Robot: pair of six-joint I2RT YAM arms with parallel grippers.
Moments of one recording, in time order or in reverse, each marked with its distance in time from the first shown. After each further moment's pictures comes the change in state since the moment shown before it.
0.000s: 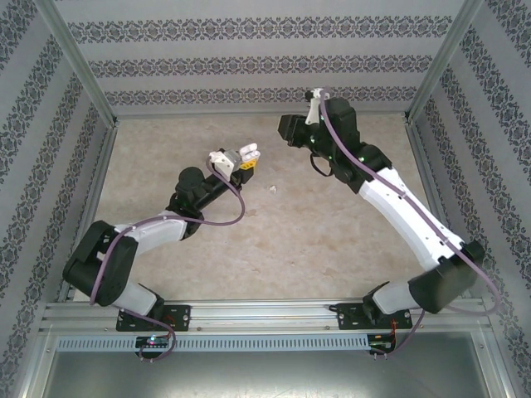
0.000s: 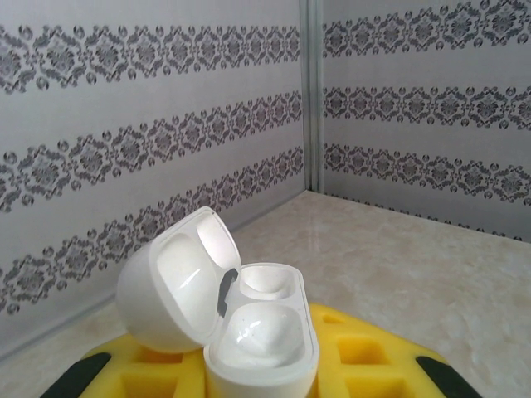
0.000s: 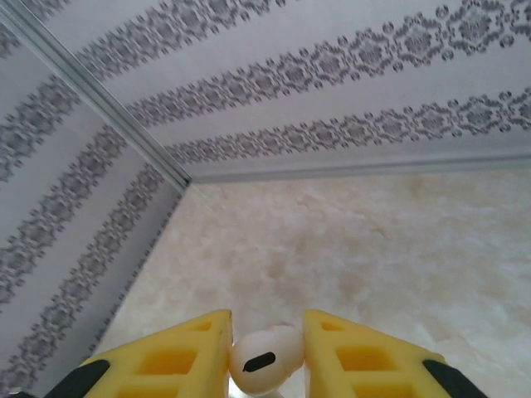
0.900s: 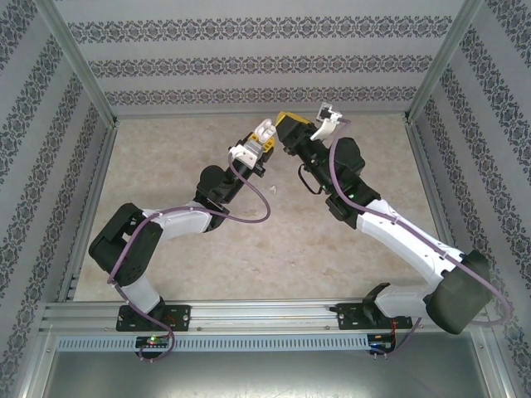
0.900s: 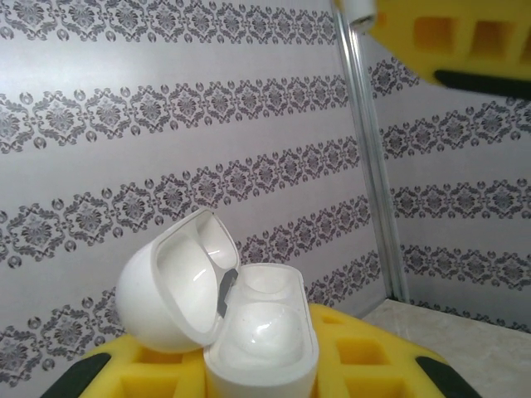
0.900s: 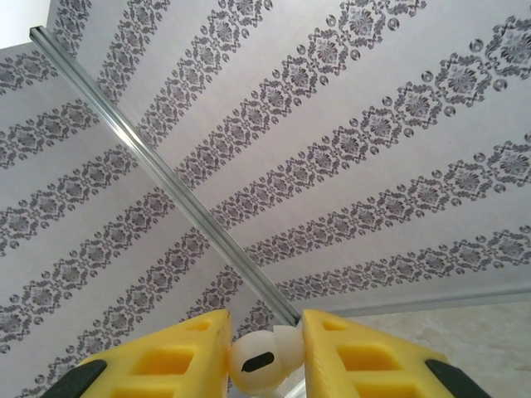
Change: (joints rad) left arm -0.145 0.177 0.190 0.251 -0.290 0.151; right arm 0.098 -0.119 -0.400 0.766 0.132 0.170
